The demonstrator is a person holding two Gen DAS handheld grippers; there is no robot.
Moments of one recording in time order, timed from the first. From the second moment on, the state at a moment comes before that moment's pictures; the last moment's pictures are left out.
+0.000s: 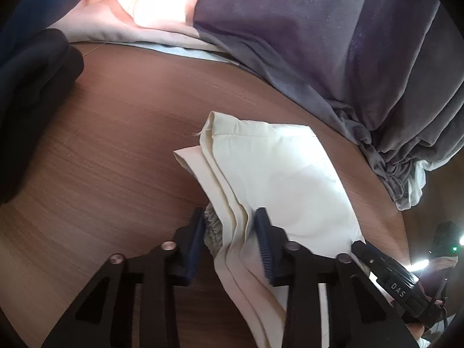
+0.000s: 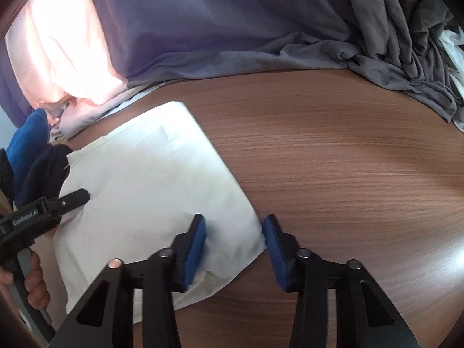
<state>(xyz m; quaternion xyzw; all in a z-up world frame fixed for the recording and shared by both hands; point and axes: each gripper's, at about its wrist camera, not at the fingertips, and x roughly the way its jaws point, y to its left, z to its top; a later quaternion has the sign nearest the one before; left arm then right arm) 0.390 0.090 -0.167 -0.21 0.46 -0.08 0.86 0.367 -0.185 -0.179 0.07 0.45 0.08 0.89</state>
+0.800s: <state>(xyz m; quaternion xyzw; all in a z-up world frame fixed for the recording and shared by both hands) 0.371 0.071 -0.123 -0.14 0.41 -0.12 0.89 0.332 -0.197 -0.119 0.08 0.39 0.07 0.91</state>
